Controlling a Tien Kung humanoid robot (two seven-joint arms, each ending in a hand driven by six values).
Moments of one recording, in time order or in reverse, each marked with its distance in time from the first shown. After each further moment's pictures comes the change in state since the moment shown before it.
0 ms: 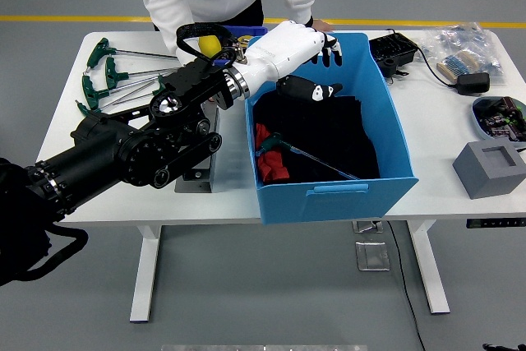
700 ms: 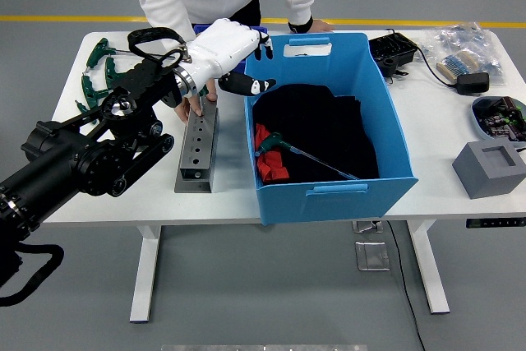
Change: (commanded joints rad) left arm 0.187 0.139 -0.321 -0.111 0.254 -0.053 0.126; right arm -0.034 0.012 0.000 -0.005 0.020 -0.003 0.004
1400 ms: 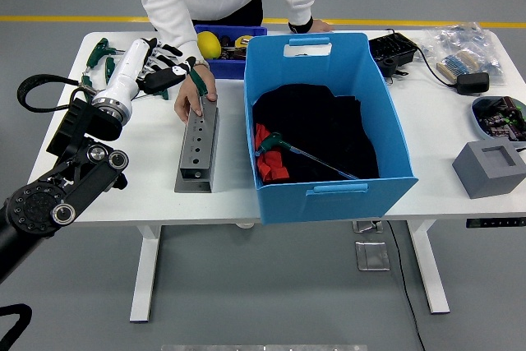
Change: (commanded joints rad) left arm 0.278 0.086 -0.183 -0.270 -0.665 0.114 0.369; right arm -0.014 0.010 0.008 -0.002 -0.010 -0.002 0.000
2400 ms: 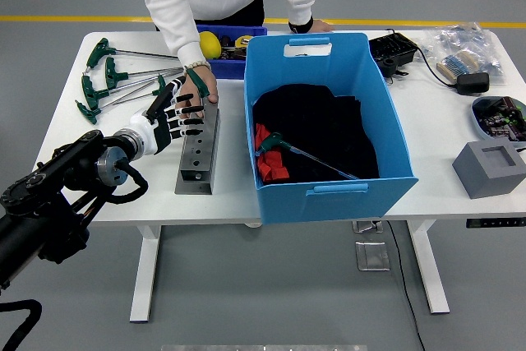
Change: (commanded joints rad) left arm -0.047 -0.041 0.027 0.178 -0.924 -0.103 0.011; right arm 0.014 0.001 -0.016 0.003 0.019 -0.003 0.001
